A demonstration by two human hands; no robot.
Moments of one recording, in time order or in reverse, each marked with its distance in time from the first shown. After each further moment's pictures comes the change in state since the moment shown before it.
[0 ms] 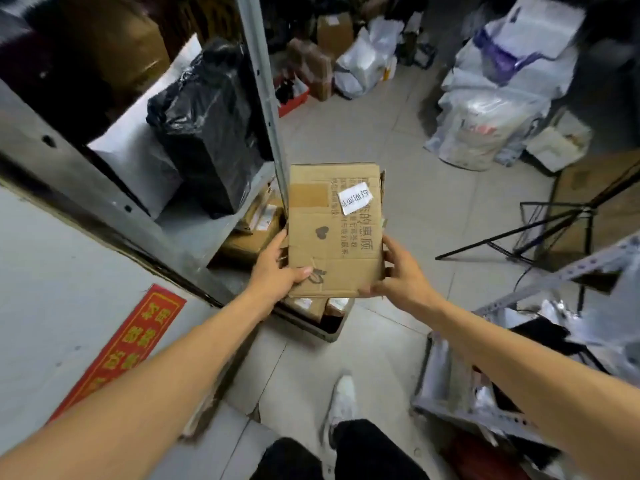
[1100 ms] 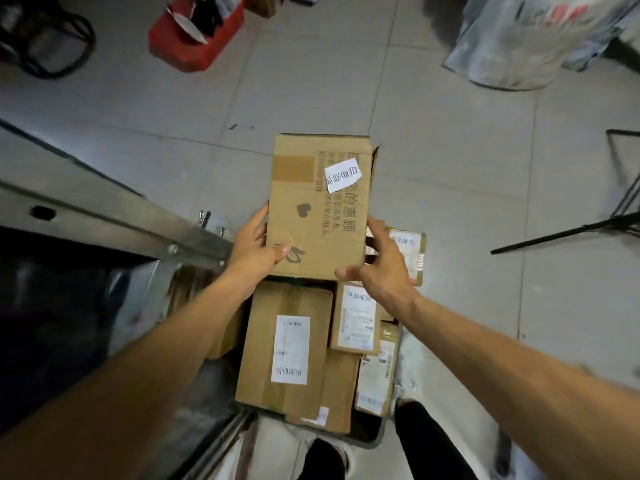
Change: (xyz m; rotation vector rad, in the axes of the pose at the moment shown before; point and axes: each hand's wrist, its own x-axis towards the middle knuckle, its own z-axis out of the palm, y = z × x) left_hand 0.529 -0.071 0.048 0.140 -0.074 -0.165; right_hand 0.467 0.189 0.002 0.263 0.256 0.247
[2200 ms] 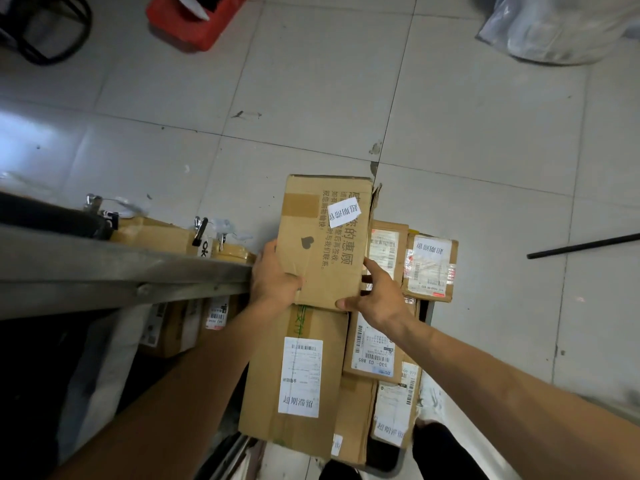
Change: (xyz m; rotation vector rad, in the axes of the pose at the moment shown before) left_hand 0.059 -0.055 0.029 0.455 0.157 -0.140; right_hand 0.057 0.062 0.028 -0.166 -0.120 0.278
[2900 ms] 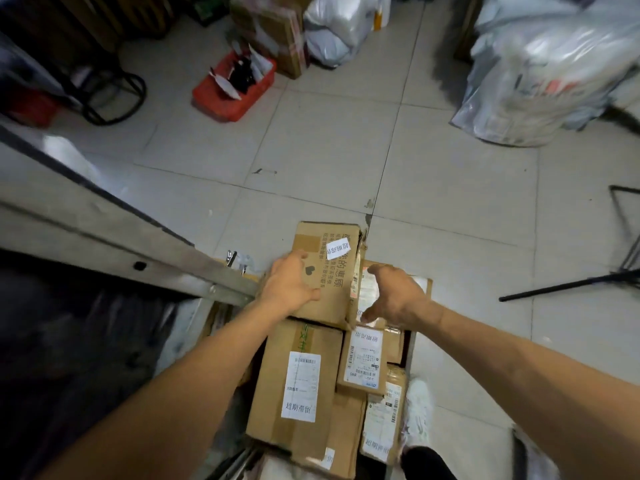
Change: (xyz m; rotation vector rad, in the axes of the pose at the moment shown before) left_hand -0.087 0.076 -0.077 0.277 -0.122 0.288; right_hand -0.086 -0.106 -0.057 -0.852 -0.020 -0.107
